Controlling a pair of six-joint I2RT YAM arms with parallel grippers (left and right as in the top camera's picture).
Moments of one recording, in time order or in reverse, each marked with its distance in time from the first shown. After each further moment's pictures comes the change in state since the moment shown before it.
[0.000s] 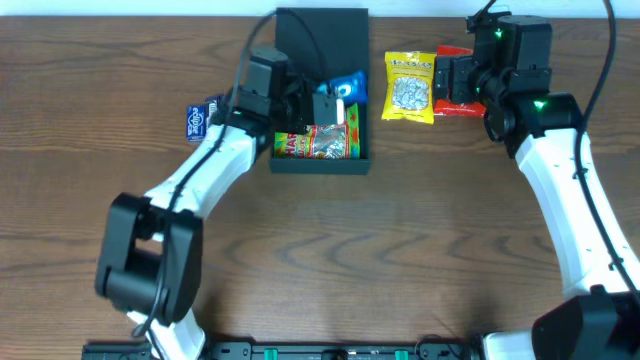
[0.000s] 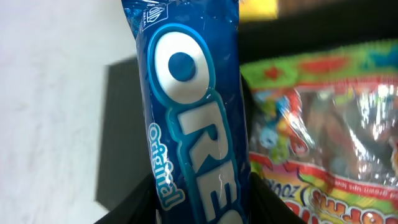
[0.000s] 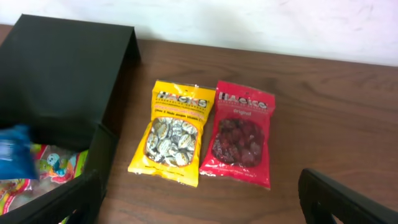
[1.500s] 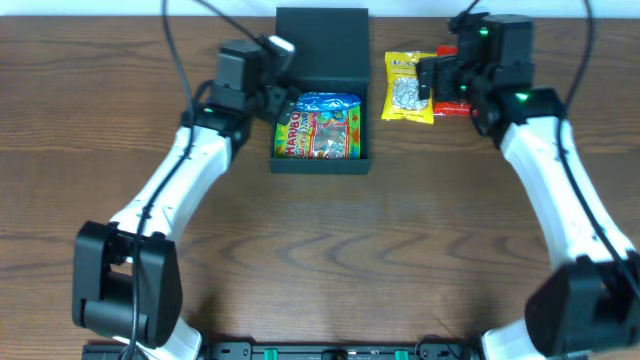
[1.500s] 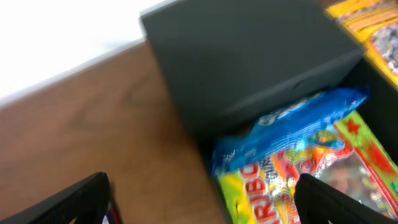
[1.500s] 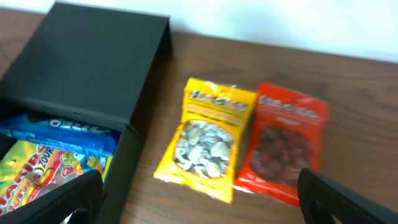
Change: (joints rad) left arm 0.108 -0.132 0.000 -0.136 -0.202 -1.098; right arm 0.032 0.121 0.000 0.095 -0.111 0.000
